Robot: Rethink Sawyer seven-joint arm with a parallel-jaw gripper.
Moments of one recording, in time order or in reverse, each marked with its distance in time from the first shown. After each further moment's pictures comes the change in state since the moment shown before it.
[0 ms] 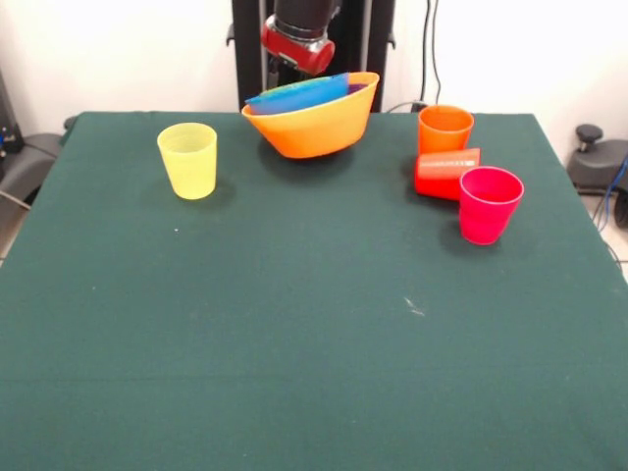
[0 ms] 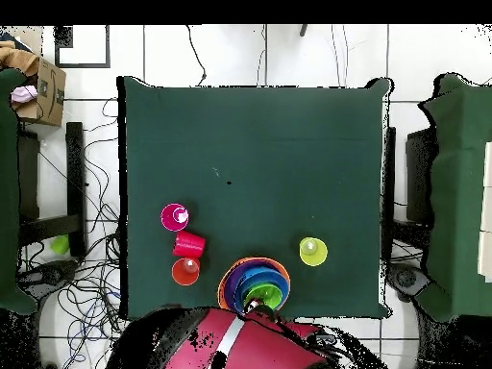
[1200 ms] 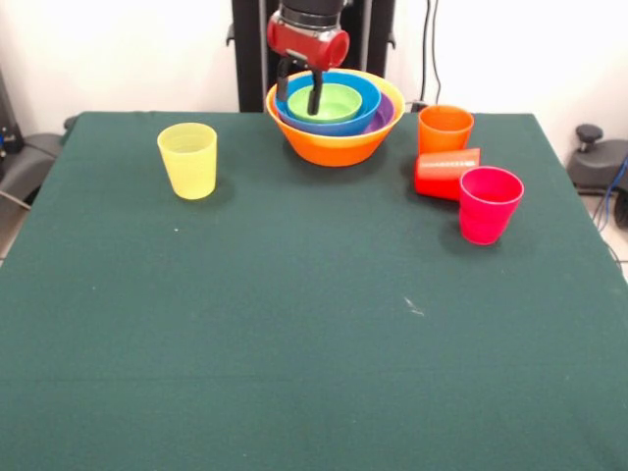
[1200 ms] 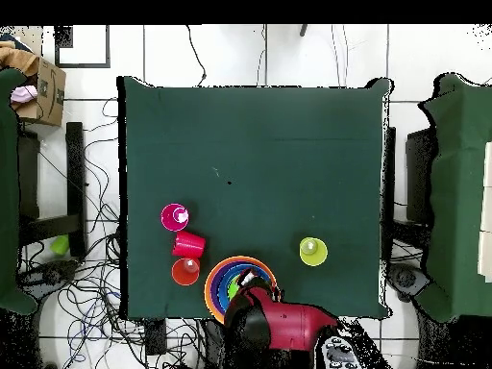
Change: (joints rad) arm -0.070 -0.256 0.161 0.003 0.045 0.127 0.000
